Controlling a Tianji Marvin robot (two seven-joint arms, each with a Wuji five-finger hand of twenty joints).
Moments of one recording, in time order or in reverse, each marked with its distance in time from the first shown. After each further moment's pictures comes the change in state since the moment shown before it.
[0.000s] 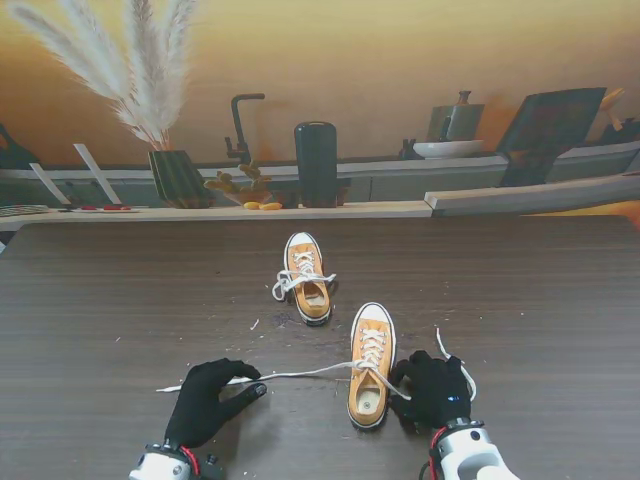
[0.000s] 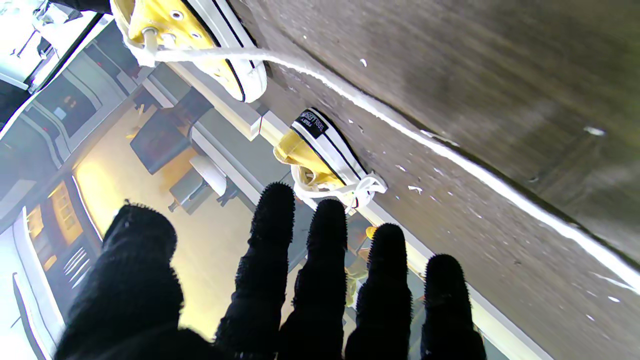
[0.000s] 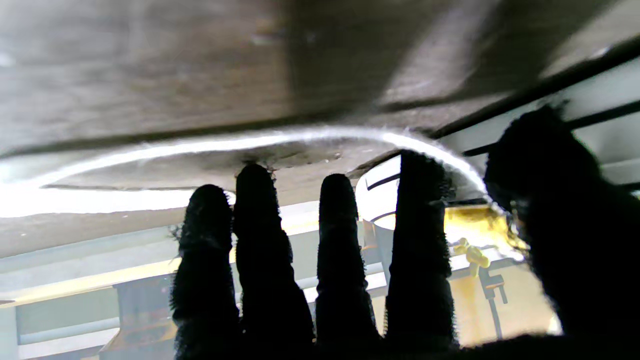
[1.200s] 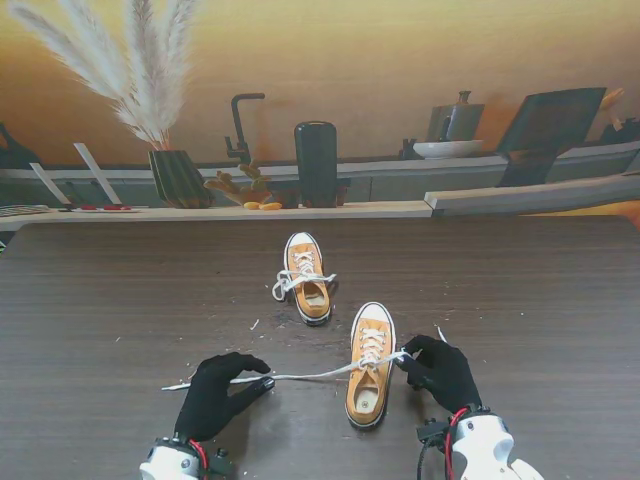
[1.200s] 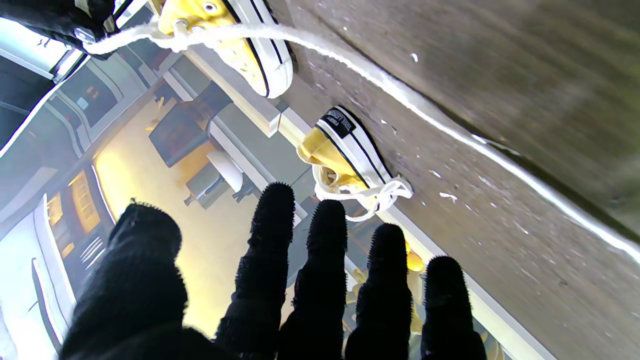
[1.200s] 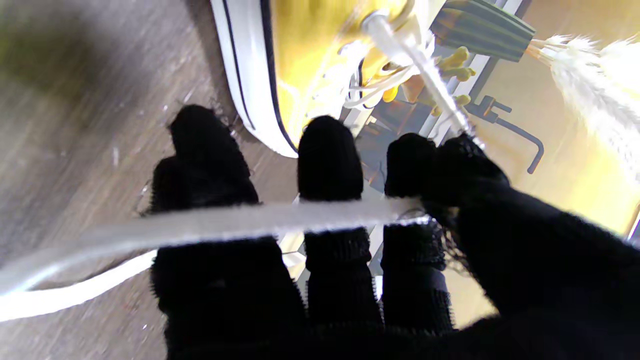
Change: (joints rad) left arm -0.042 -0.004 0.039 0.014 -0.030 -0.024 0.002; right arm -0.111 -0.098 0.189 -0.168 0.672 -0.310 0.116; left_hand 0.020 0.001 0.003 0.001 0.000 0.000 0.006 0.000 0.000 0.000 0.000 0.000 0.000 0.000 0.000 0.000 -0.003 0.000 -0.039 0.000; right_hand 0.162 0.162 0.017 -0.037 0.094 0.079 0.258 0.136 0.646 0.036 0.218 0.084 0.435 0.129 0.233 -0.575 0.293 0.154 0.018 -0.413
